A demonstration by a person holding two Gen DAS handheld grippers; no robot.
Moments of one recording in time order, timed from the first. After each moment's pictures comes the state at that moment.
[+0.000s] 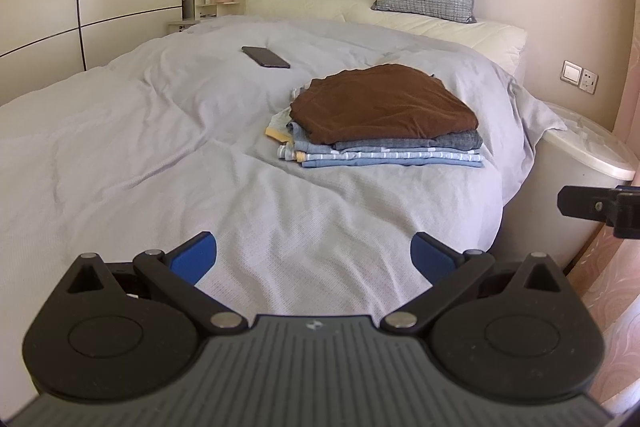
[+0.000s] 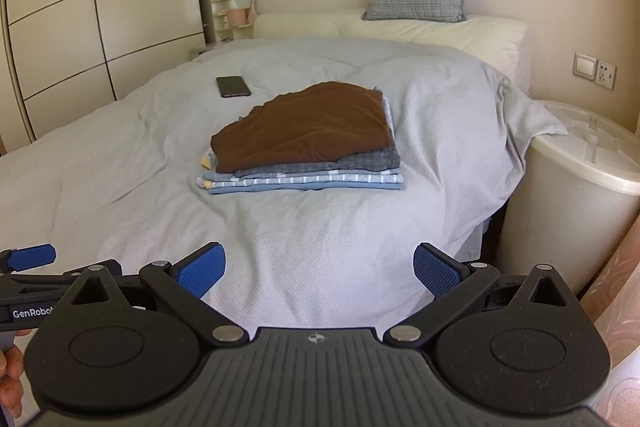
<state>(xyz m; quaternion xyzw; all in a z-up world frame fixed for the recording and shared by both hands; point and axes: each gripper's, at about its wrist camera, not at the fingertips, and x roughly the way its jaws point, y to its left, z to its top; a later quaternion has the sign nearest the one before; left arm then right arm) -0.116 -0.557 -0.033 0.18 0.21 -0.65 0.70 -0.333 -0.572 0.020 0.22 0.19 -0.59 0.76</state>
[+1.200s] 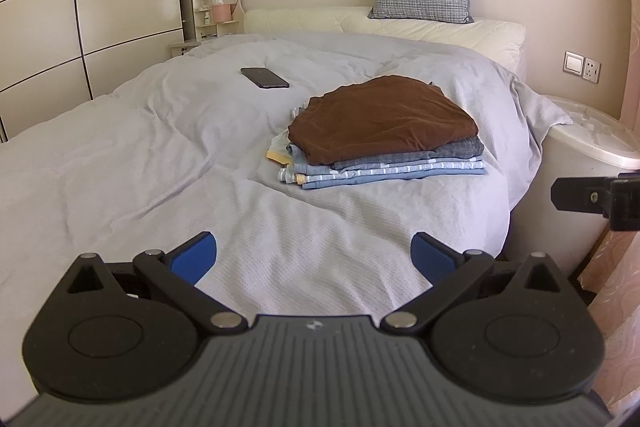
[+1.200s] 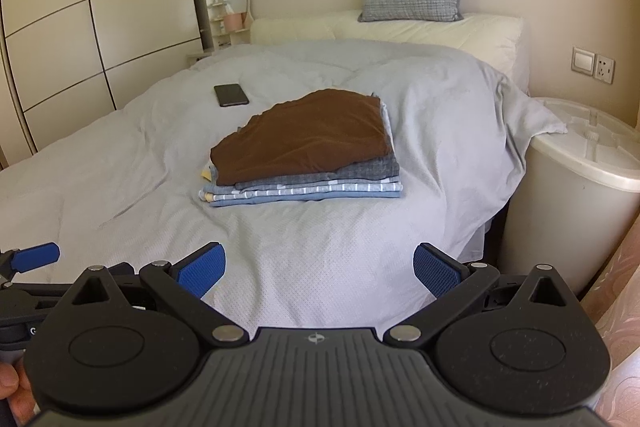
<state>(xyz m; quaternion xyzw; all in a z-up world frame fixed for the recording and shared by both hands) -0.136 -0.564 -0.020 0.20 0.17 -0.64 0.72 -0.334 -0.578 0.035 0.23 0.18 -0.59 0.76</state>
